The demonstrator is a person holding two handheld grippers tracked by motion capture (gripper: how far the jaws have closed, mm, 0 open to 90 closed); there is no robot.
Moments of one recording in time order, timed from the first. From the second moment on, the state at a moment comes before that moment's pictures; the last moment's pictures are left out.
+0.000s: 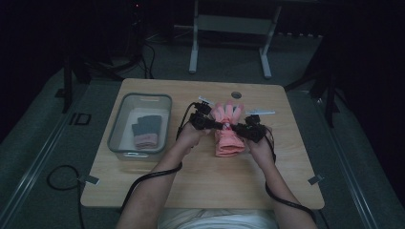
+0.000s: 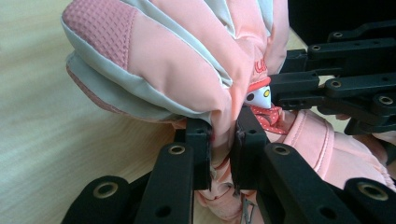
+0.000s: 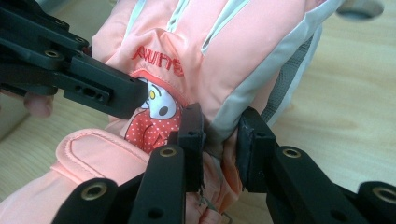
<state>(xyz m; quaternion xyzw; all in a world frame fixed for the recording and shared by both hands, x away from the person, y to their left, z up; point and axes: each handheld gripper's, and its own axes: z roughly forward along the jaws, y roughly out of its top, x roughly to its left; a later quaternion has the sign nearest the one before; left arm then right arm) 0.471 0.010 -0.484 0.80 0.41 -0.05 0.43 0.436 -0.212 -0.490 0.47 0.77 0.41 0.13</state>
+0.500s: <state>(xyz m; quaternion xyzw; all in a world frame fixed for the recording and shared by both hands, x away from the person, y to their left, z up) 0.464 0.053 -0.425 0.79 0.40 -0.02 0.46 0.435 -0.179 -0.437 0.43 0.77 0.45 0.15</state>
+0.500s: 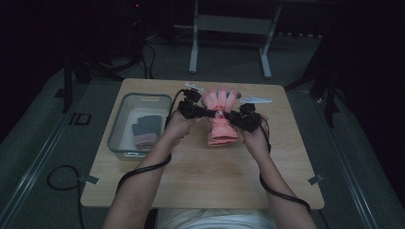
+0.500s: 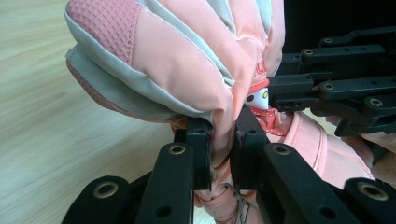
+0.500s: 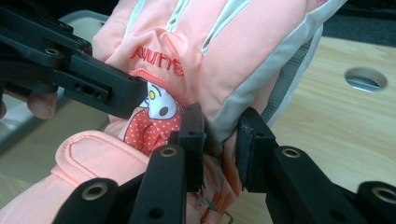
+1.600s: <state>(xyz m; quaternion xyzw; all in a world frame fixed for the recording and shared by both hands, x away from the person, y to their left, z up) 0.426 0.231 -0.369 0.75 0.48 0.04 0.44 0.443 -0.003 -0.391 0.34 0.80 0.48 0.12</state>
